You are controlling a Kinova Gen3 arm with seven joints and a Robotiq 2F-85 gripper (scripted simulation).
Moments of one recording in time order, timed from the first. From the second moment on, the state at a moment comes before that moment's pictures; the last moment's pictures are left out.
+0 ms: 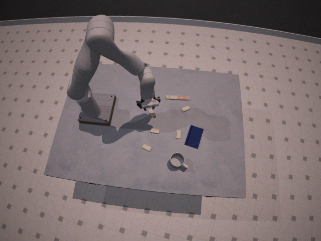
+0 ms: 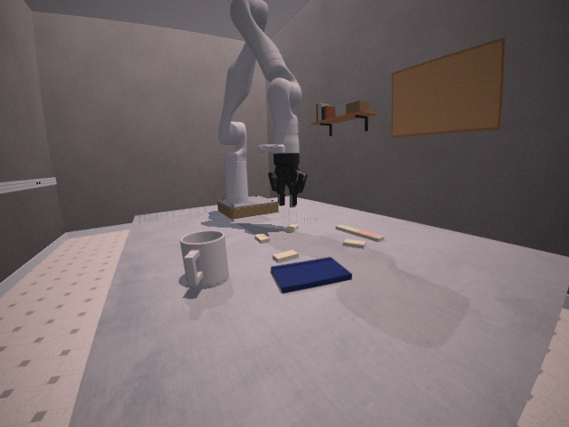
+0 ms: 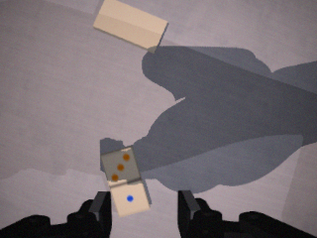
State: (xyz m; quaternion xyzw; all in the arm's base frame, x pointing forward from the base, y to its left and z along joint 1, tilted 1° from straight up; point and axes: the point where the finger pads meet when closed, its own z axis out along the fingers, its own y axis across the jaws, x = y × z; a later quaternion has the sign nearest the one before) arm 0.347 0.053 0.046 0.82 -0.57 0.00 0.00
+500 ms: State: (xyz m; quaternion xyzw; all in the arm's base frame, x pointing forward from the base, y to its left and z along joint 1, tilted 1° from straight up) arm 0.352 -0.026 0.048 0.55 -0.83 -0.01 0.01
